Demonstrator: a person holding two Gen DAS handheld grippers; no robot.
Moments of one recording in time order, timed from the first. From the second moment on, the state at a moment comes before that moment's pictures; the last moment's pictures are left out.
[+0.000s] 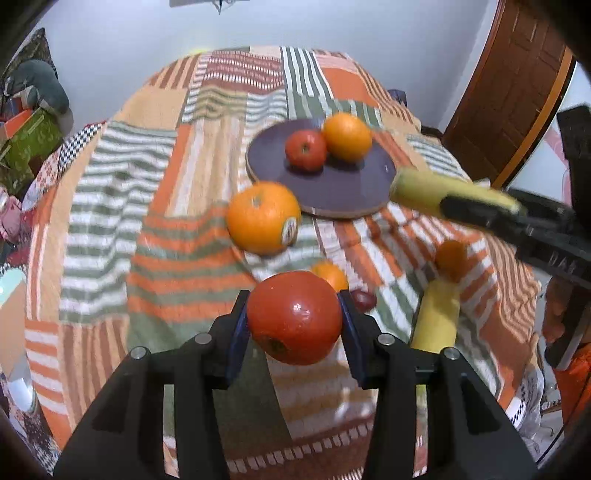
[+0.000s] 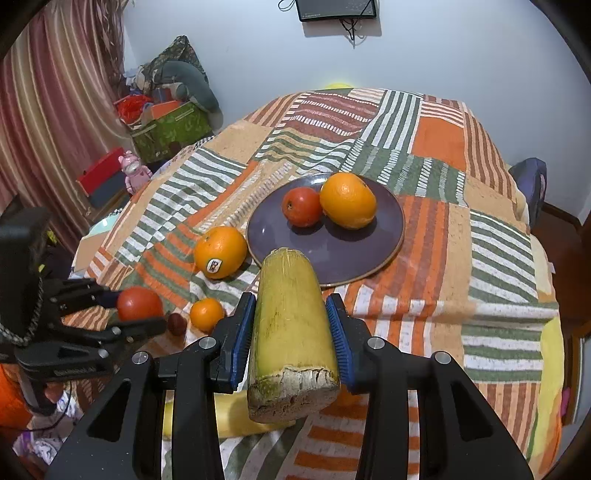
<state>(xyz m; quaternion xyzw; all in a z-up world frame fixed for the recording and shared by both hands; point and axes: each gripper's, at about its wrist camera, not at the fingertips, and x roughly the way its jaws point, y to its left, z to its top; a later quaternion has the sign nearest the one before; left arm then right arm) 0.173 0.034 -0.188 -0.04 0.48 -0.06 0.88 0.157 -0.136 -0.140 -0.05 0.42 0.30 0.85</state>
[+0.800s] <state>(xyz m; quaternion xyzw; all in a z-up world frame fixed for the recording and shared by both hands) 0.326 0.030 -0.208 0.00 0.51 -0.07 0.86 0.244 -0.079 -0.180 -0.16 0.47 0.39 0.78</state>
